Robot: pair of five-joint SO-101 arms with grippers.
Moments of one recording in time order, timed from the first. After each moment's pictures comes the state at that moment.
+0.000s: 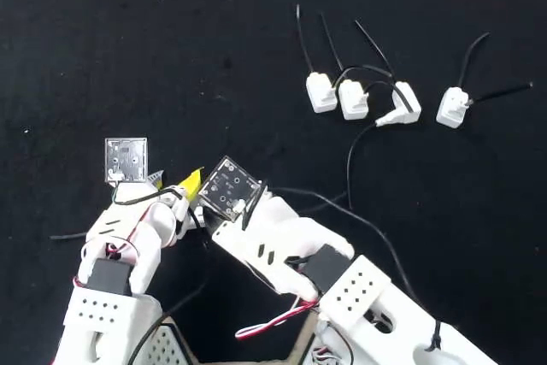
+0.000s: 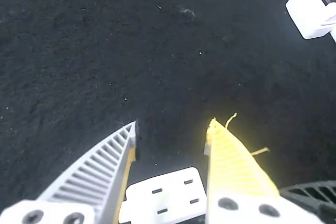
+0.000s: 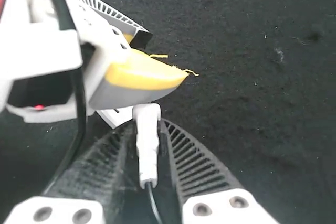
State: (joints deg) left arm 4.2 -85.7 89.3 38.5 7.7; right arm -45.5 -60.1 76.4 29.7 8.7
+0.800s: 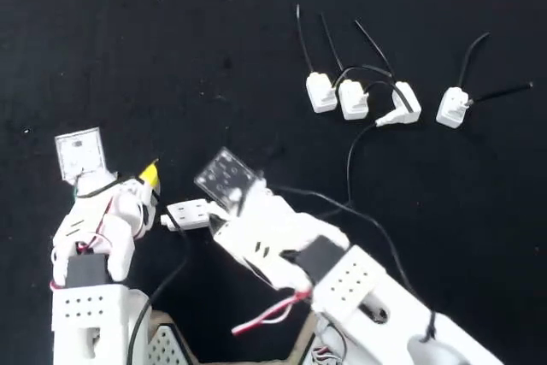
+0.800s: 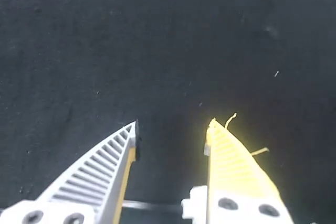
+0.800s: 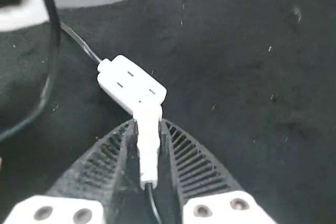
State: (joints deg) left arm -11.8 -81.2 83.0 44.1 4.1; right arm -45.4 -52.3 69.1 40.2 4.2
